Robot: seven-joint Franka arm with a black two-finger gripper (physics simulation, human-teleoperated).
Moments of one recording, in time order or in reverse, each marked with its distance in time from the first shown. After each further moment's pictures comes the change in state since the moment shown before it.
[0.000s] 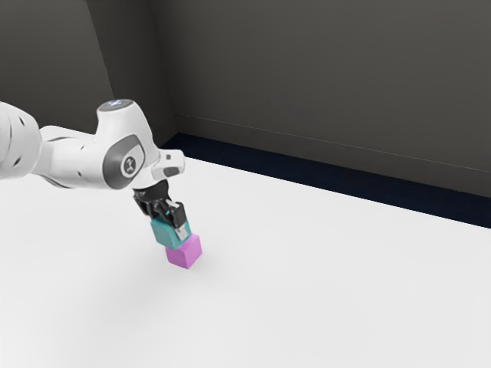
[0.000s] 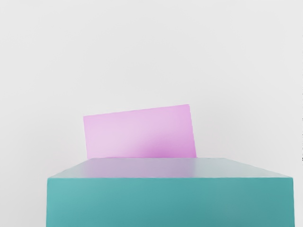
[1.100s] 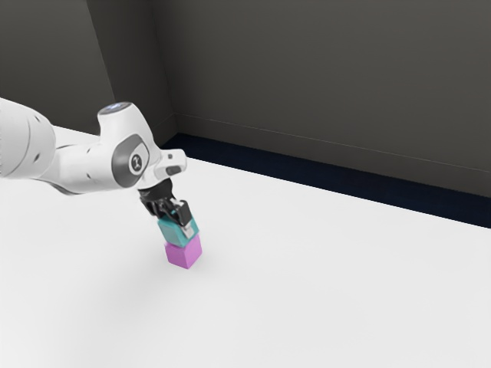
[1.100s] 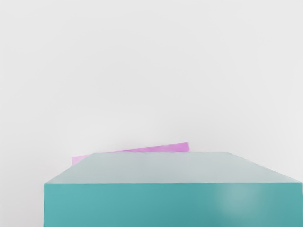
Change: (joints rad) arm 0.024 0.076 -0.003 0.054 -0.142 0.012 0.107
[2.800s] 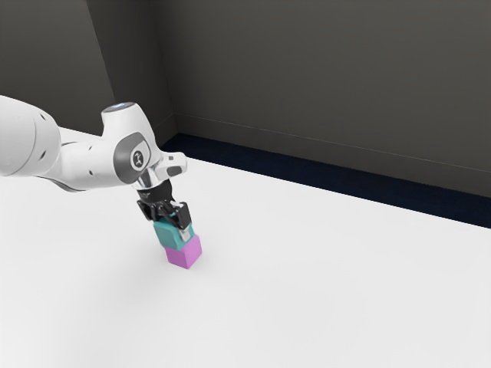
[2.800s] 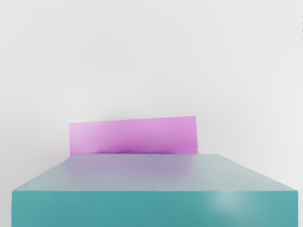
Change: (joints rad) arm 0.015 0.032 -0.002 0.040 -0.017 -0.103 -0.045
